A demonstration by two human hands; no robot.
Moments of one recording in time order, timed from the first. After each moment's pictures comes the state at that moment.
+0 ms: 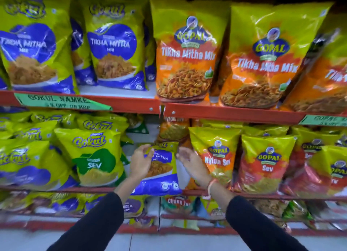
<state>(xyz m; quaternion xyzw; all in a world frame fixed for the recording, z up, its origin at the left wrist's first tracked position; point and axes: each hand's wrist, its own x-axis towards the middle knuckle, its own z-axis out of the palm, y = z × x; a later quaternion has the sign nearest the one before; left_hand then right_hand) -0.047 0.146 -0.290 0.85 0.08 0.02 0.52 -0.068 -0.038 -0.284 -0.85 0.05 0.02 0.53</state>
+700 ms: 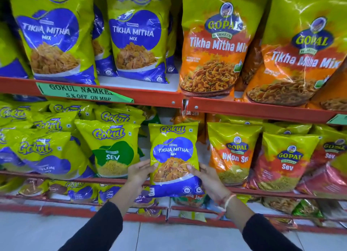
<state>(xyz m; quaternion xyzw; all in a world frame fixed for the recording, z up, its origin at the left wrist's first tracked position) -0.082 0.209 -0.323 0.64 0.25 -0.12 0.71 -0.109 -0.016 -0.319 -0.64 0.16 0.12 0.74</state>
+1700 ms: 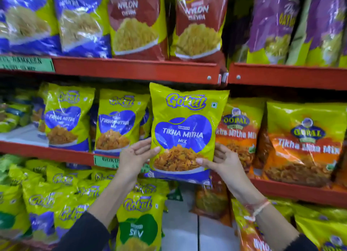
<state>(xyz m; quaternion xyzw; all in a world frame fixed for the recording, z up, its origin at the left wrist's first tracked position) -0.057 0.280 -0.064 0.65 -0.03 0.16 0.75 -0.049 0.035 -0.073 -0.70 -0.14 -0.10 0.69</state>
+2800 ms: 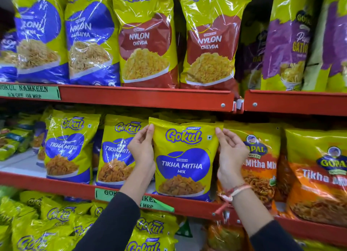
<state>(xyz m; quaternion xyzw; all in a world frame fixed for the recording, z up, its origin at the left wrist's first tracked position) 0.043 0.280 0.015 0.42 0.01 0.34 0.84 0.030 0.099 0.013 -0.46 -0.03 -0.35 0.81</state>
